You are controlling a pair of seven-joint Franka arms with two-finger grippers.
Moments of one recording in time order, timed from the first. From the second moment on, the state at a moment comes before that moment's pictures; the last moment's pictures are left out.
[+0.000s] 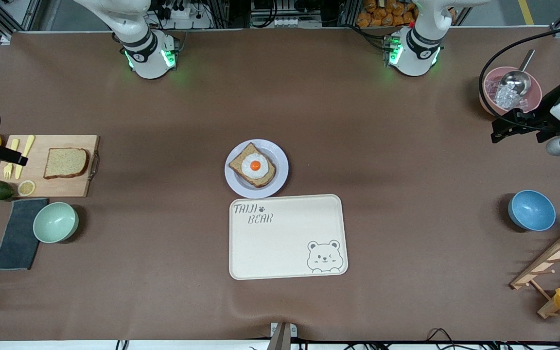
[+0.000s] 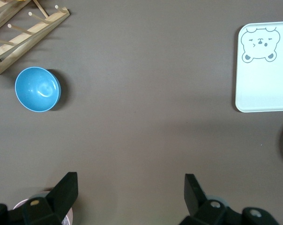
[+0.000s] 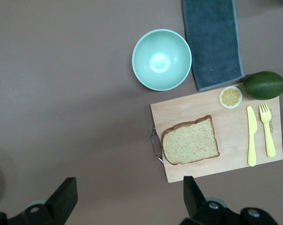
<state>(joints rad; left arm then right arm) -0.05 0.09 -0.04 -1.46 0.02 1.52 -0.08 -0.24 0.14 -0.01 -1.67 0.01 1.70 -0.03</state>
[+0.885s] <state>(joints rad) -0.05 0.09 -0.04 -1.46 0.02 1.52 -0.08 -0.41 0.24 -0.01 -1.85 0.08 1.93 -0.31</state>
